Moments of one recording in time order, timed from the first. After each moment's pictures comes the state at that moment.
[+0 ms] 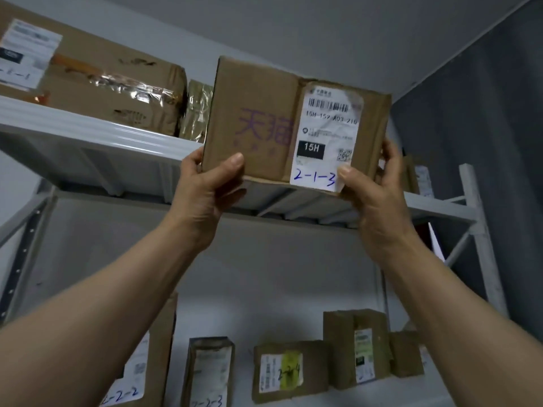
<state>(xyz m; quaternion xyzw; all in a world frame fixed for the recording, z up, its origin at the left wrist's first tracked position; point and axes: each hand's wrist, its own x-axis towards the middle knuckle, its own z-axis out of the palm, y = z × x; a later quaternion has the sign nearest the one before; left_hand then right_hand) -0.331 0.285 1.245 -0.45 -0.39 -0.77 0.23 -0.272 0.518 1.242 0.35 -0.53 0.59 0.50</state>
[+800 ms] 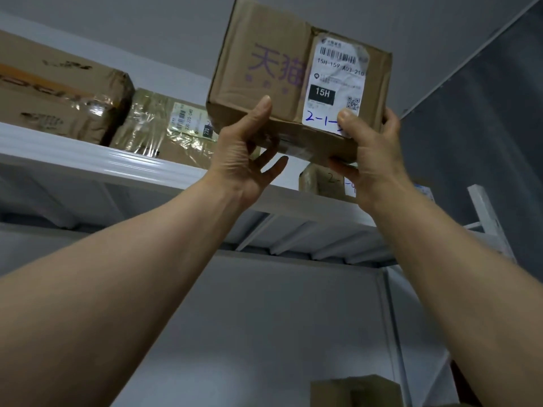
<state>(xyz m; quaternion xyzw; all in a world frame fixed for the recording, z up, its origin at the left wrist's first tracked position) -0.370 0.433 1.347 -0.50 -0.31 -0.79 0.12 -0.332 0.604 1.355 0.37 -0.47 0.60 0.52</state>
